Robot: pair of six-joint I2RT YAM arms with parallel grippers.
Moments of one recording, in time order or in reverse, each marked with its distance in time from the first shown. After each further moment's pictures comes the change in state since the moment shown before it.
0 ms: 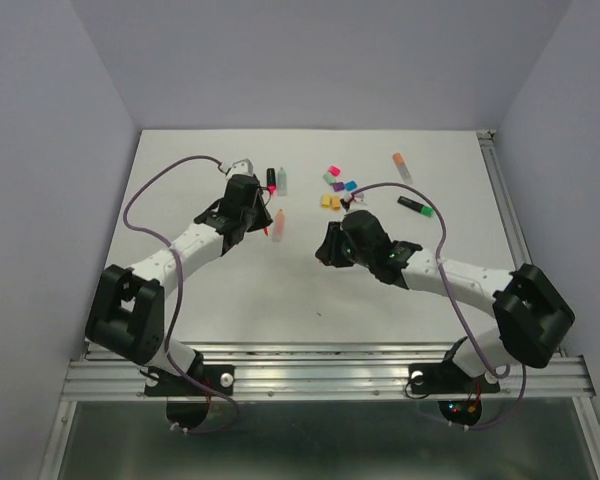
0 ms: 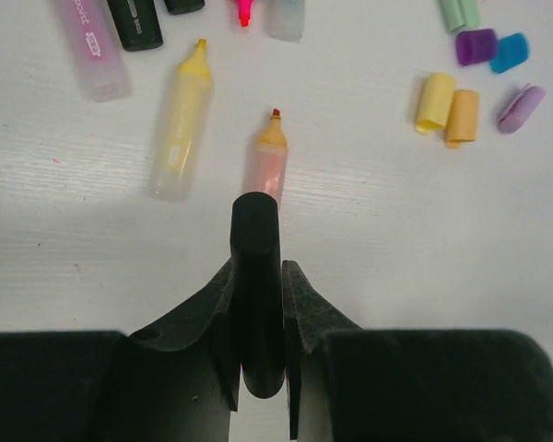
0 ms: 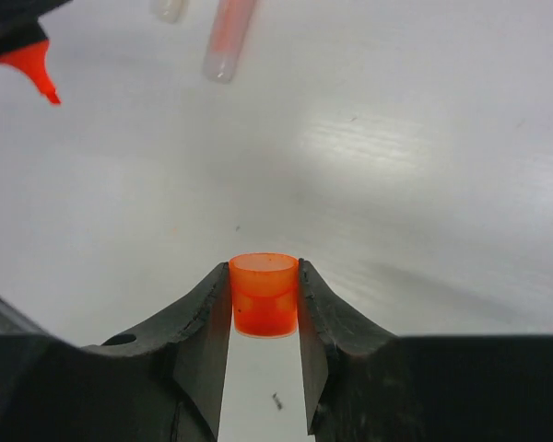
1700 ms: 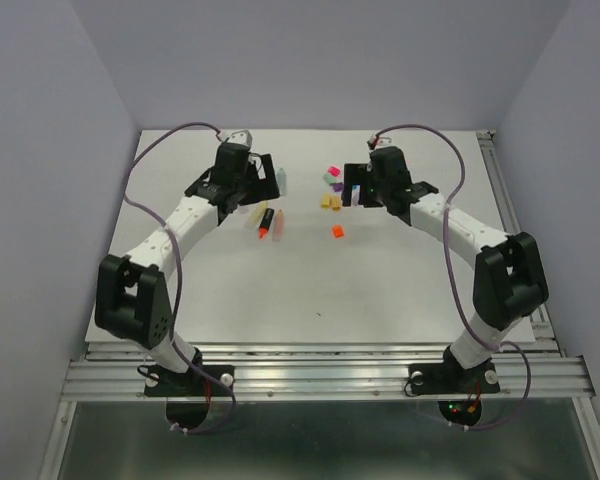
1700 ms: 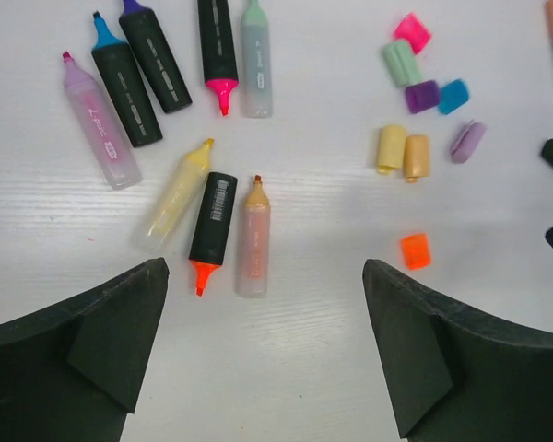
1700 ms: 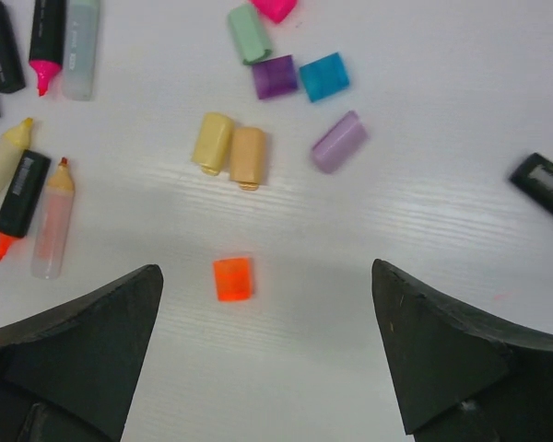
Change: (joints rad) left arm 0.089 0.191 0.319 -0.202 0.121 0.164; right arm -0.360 0.291 0.458 -0.227 0.031 -0.328
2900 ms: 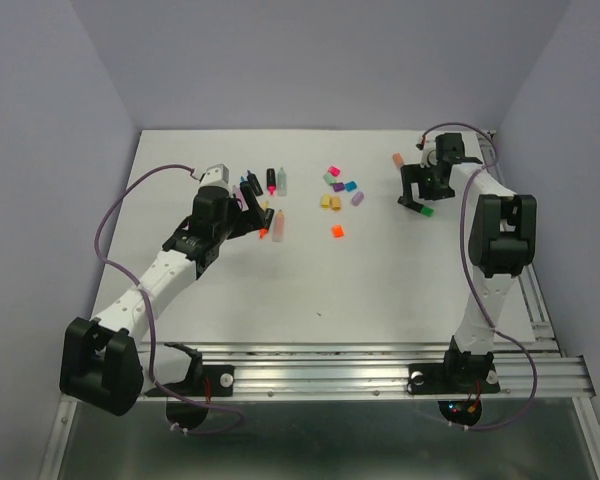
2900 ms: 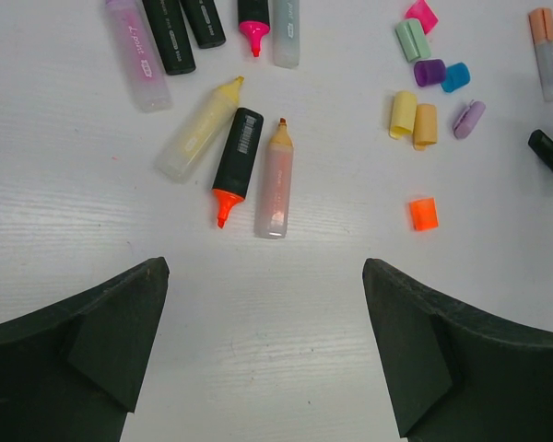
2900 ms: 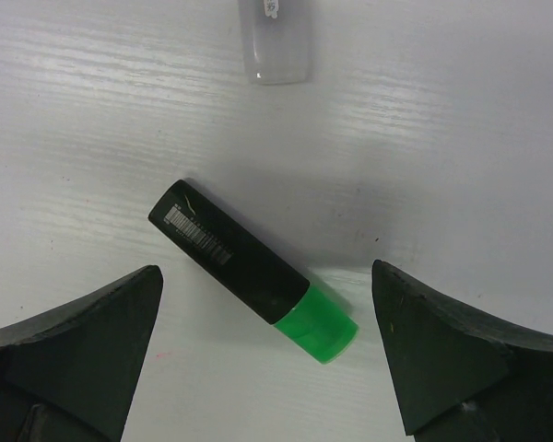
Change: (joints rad) left arm 0.000 -0.423 -0.456 0.206 -0.042 -0.094; right arm -0.488 0.385 0.308 -0.267 -0.298 -0.483
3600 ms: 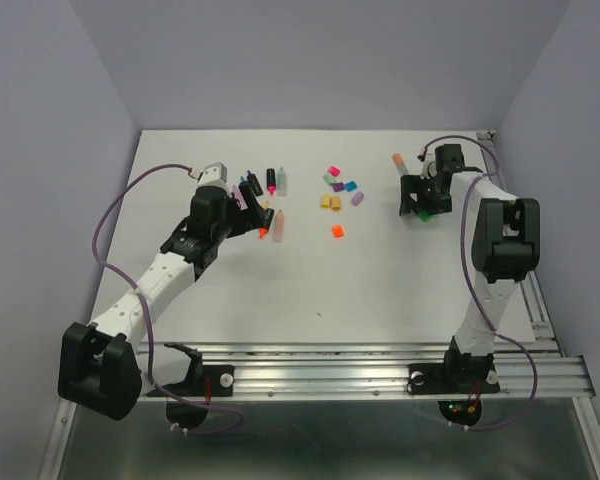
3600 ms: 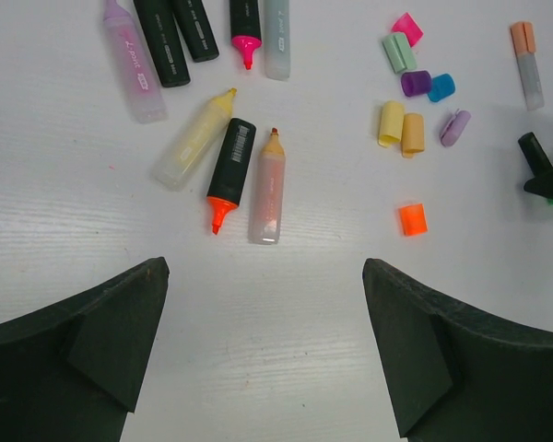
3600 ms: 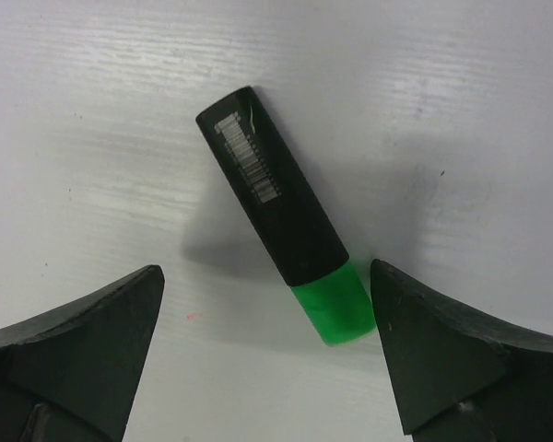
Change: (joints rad) left arm 0.000 -0.023 0.000 0.007 0.000 0.000; right arm 0.000 -0.042 -0.114 0.006 -0.057 0.089
